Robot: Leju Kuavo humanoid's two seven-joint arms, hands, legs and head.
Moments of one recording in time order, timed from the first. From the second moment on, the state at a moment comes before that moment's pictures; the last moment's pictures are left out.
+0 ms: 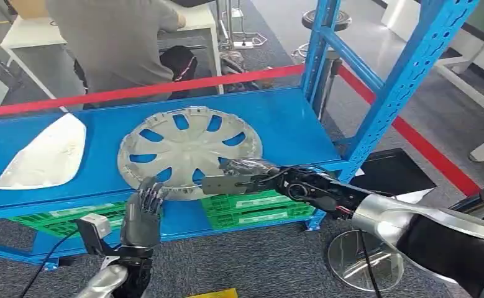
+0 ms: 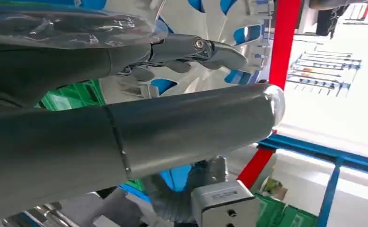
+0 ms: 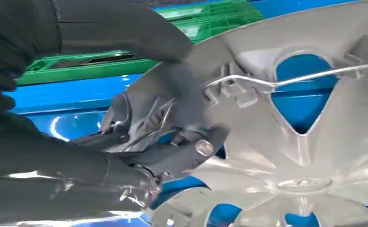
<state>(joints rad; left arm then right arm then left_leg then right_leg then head) -0.28 0.02 -0.79 -1.15 0.65 0.15 -0.59 -0.76 -0.18 1.19 -0.94 0.22 0.12 -0.01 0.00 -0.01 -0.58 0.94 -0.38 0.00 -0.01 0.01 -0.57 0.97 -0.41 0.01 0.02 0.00</state>
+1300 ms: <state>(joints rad) -0.29 0.02 -0.80 -1.15 0.66 0.13 -0.59 -0.82 -0.16 1.27 -0.95 0.33 0.28 0.07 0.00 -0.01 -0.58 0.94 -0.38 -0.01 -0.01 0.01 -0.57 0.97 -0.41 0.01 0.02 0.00</state>
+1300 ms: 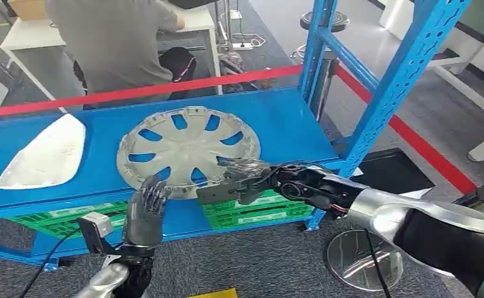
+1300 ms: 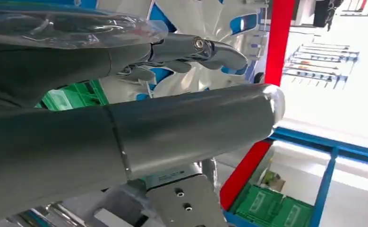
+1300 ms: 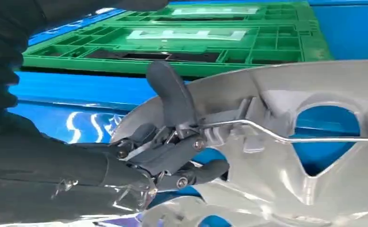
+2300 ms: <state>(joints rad) -0.27 0.02 -0.80 -1.15 0.63 0.15 -0.58 -0.91 -0.16 1.30 -1.10 0.40 0.35 0.17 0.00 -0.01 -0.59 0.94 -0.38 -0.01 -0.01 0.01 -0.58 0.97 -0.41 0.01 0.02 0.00</state>
